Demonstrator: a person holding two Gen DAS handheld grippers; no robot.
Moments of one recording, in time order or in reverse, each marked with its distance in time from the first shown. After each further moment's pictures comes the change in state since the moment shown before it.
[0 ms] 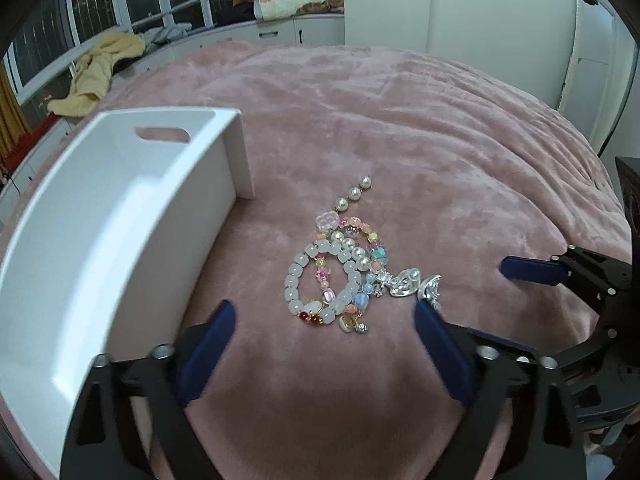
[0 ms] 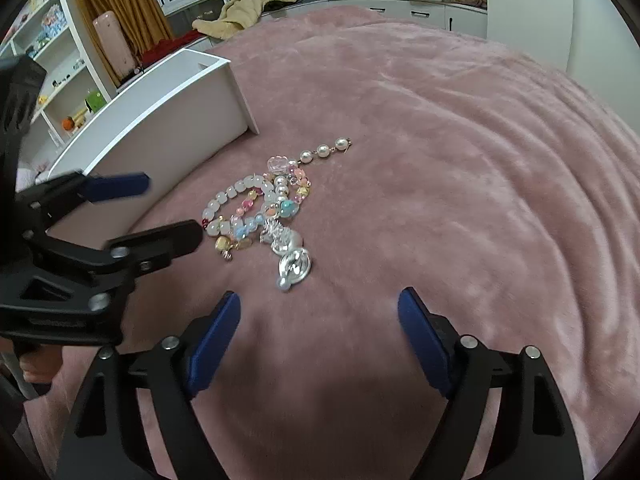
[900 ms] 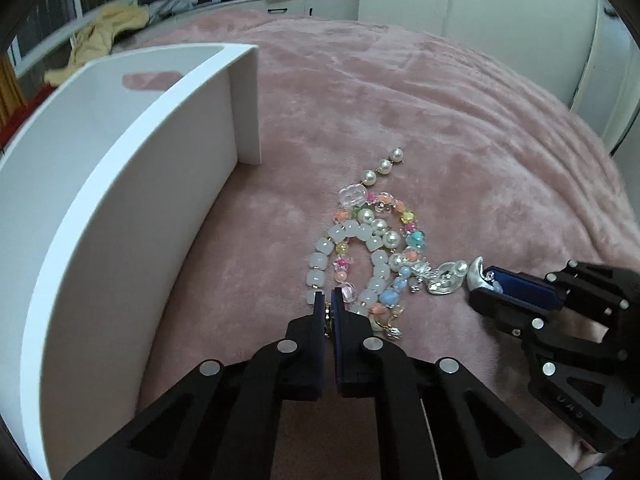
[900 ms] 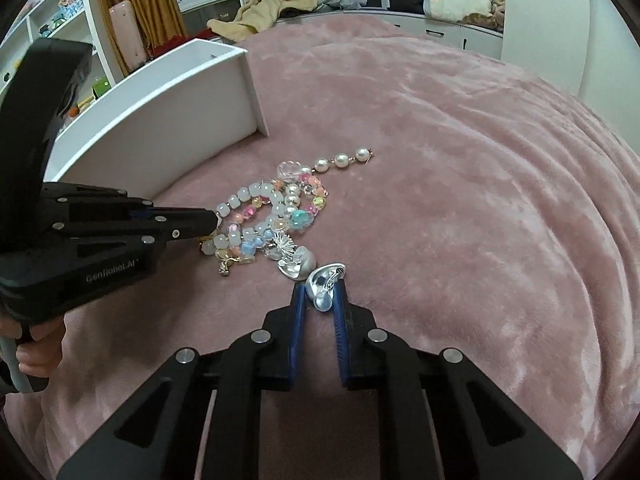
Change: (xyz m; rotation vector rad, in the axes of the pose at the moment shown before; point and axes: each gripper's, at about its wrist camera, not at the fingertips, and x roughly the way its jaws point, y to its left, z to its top) left arm 0.042 0.022 -0.002 -0.074 0.049 -0.036; right arm 0.021 0.013 0.002 -0.083 -0.057 -0.030
